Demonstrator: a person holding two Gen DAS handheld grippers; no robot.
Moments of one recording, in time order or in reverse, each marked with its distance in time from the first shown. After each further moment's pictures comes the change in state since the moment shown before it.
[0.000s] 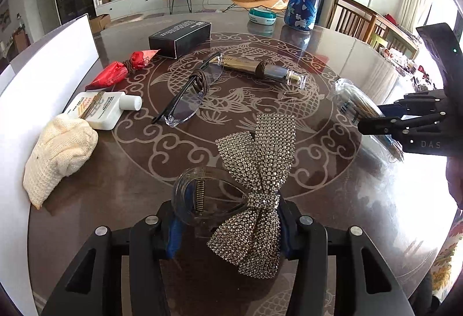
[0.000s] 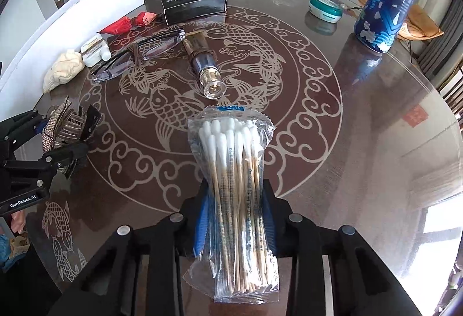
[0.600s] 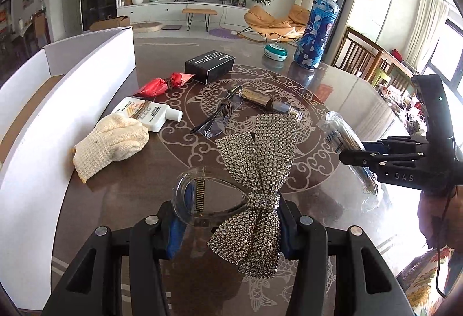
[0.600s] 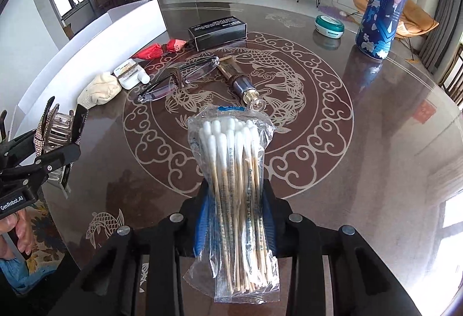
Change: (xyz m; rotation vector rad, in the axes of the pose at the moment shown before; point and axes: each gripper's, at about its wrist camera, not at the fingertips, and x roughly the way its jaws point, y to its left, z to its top) left arm -0.074 0.028 -0.008 -0.129 -0.094 -0.007; right arm -0.039 0.039 -0.006 0.068 -0.091 0.073
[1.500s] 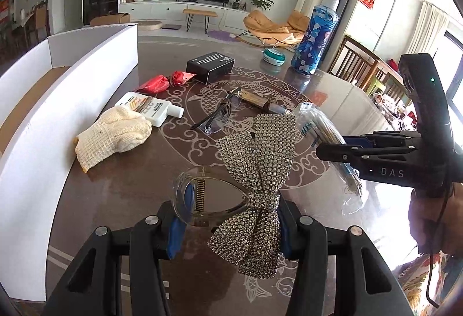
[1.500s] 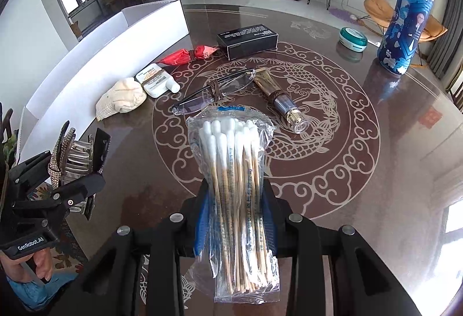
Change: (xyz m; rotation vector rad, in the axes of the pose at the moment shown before) left arm -0.017 0.005 -0.006 -0.040 -0.016 -0.046; right arm -0.001 0.046 0.022 -0.024 0.003 0.029
